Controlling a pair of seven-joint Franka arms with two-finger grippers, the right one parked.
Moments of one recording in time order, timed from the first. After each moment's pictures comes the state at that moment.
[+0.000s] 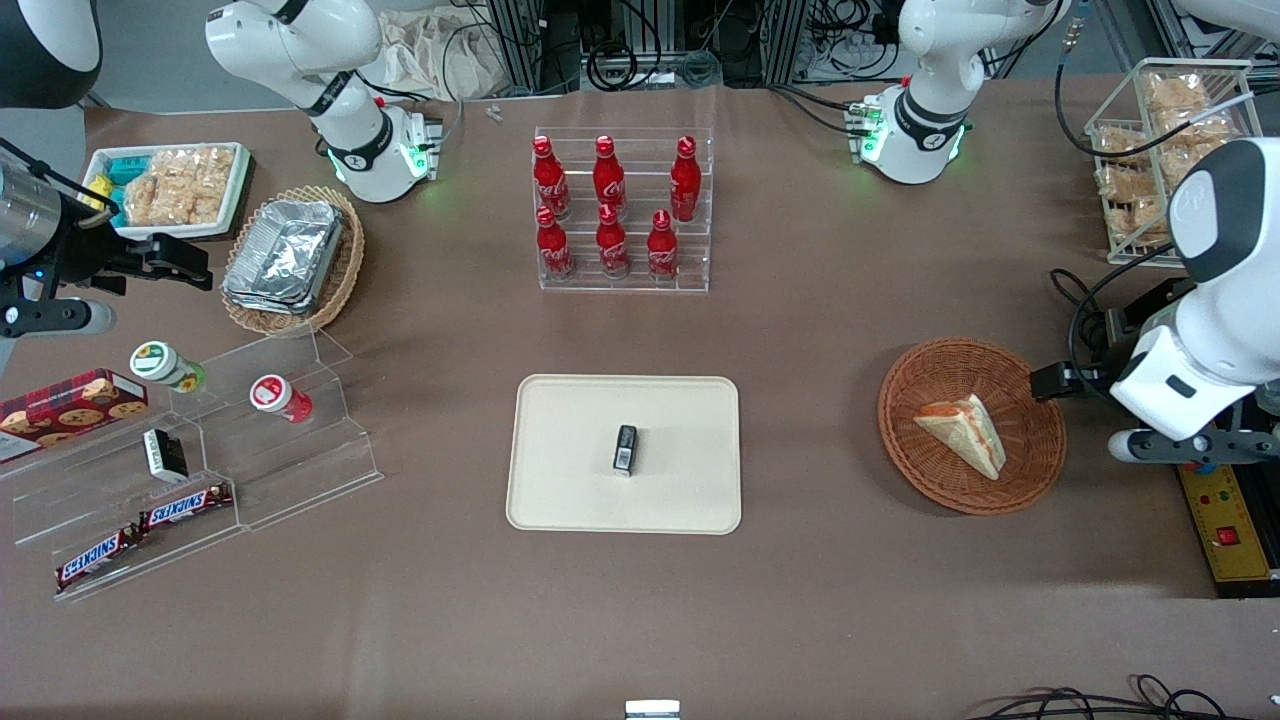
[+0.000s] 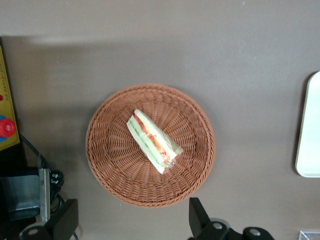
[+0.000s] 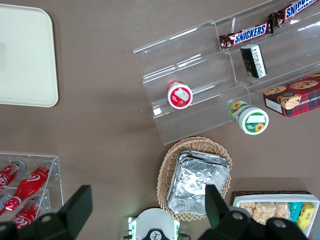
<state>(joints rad) 0.26 0.26 -0.36 -1.57 0.11 1.78 -0.09</state>
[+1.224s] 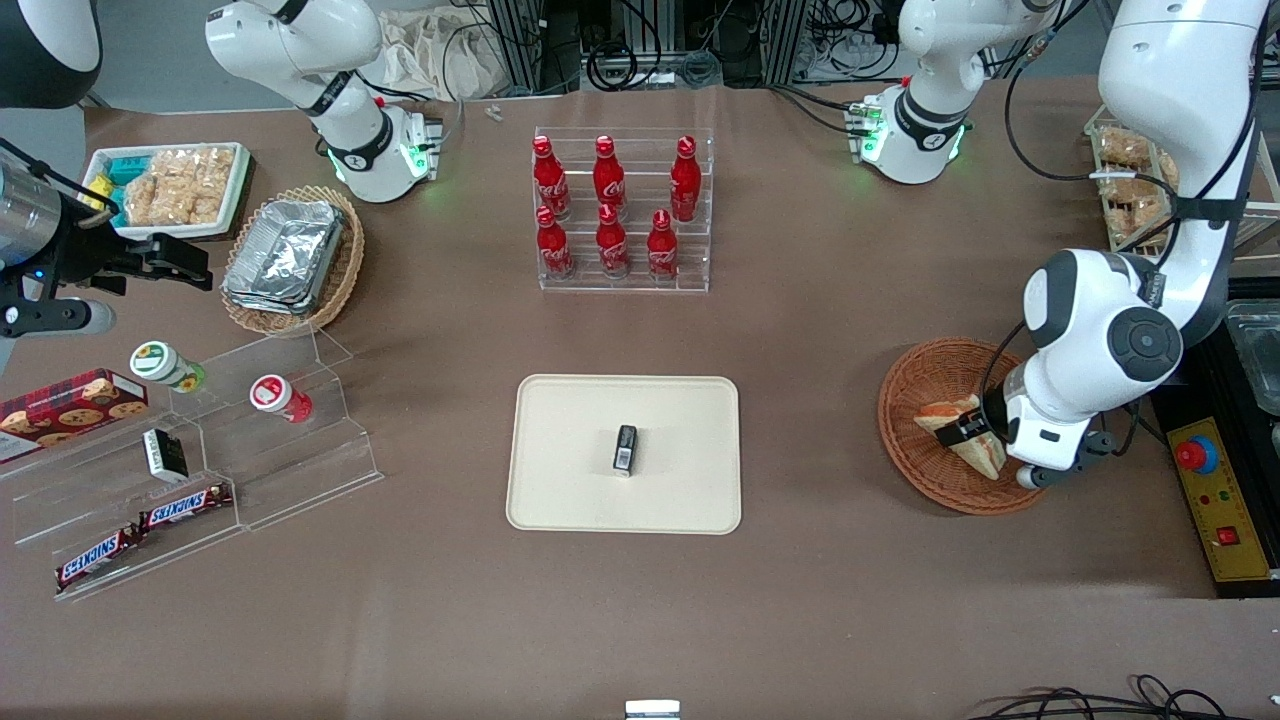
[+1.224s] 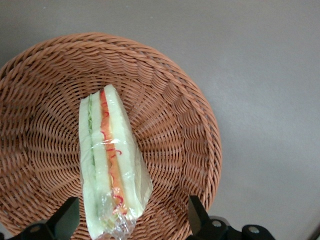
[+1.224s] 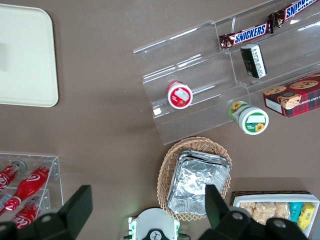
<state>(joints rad) 0.26 0.36 -0.35 -1.97 0.11 2.31 -0.64</state>
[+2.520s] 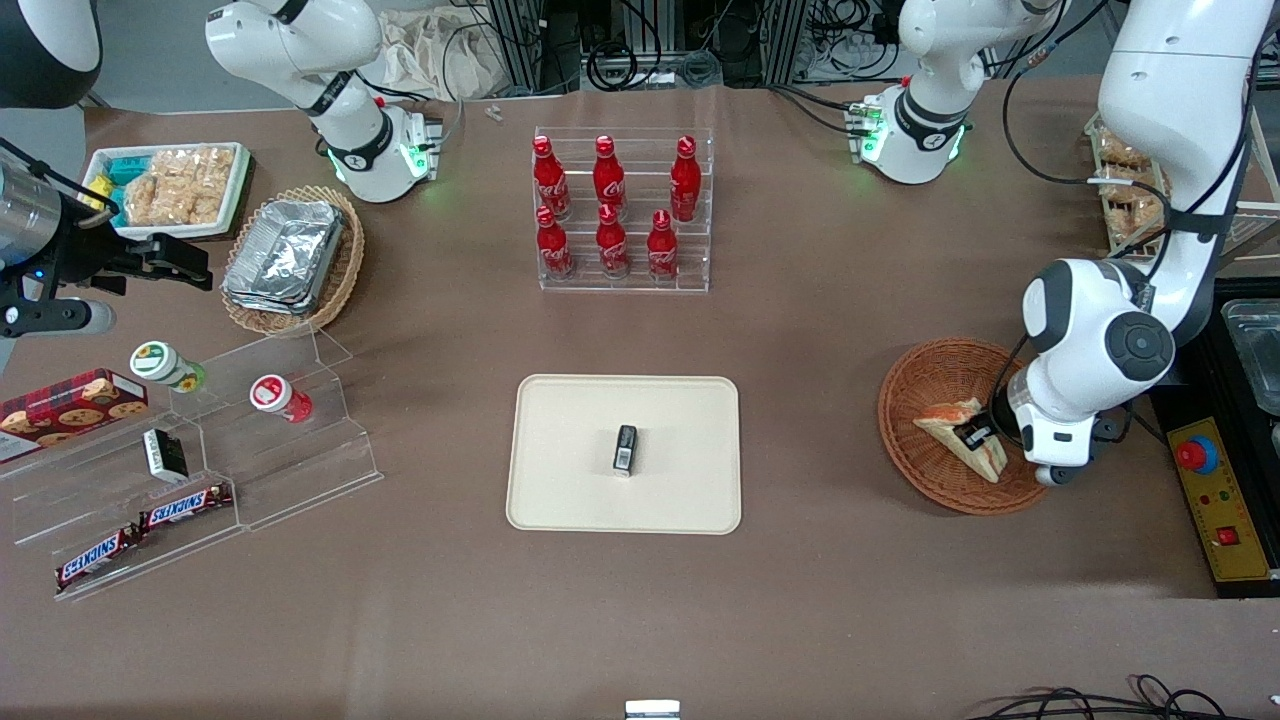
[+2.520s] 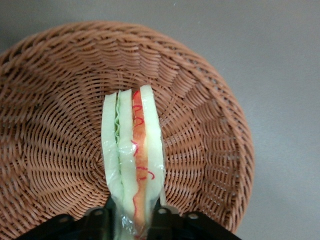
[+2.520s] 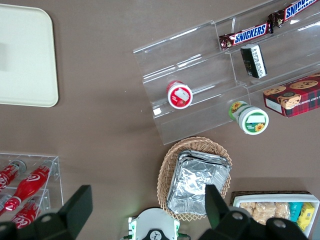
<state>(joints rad) 0.26 0.38 -0.31 -2.04 0.12 2.42 -0.77</state>
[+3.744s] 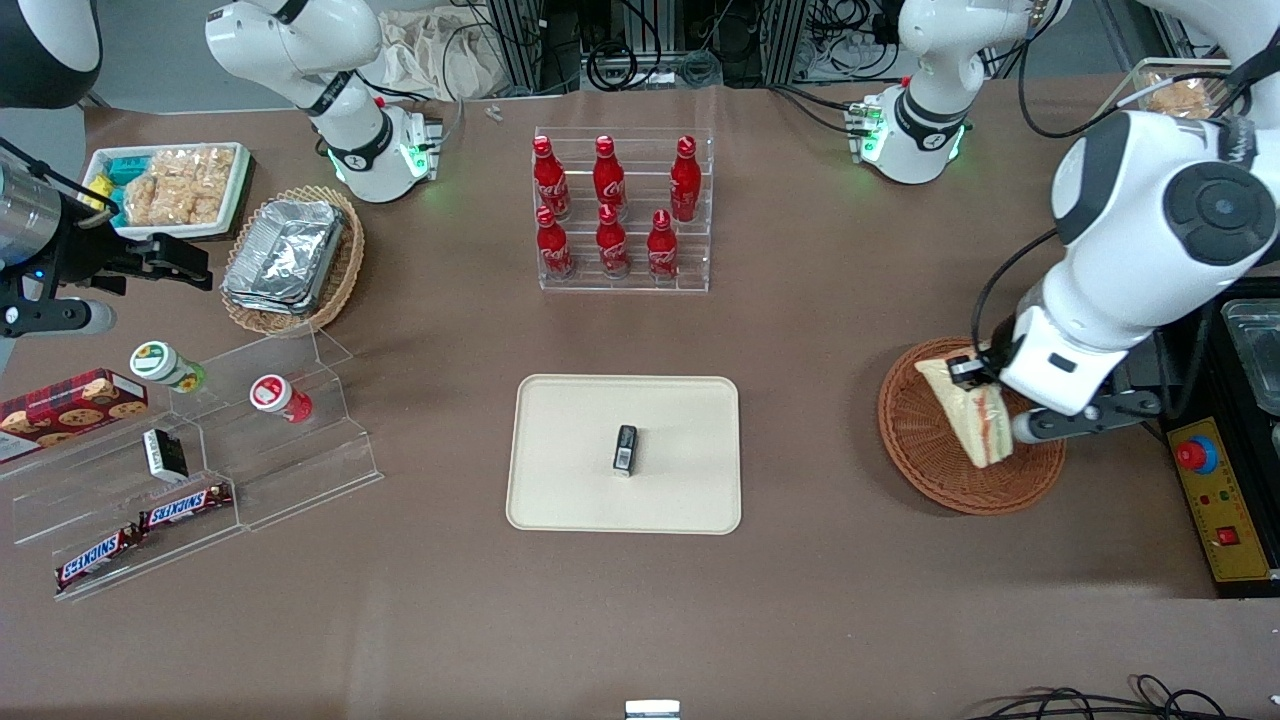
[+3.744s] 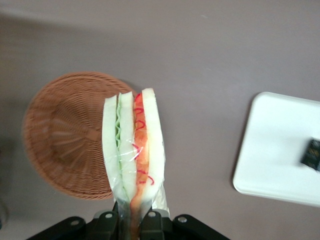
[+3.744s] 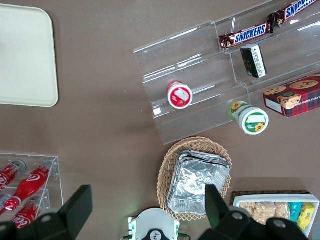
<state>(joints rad) 0.24 0.24 -0.56 -1.62 0.10 1.86 -0.43</state>
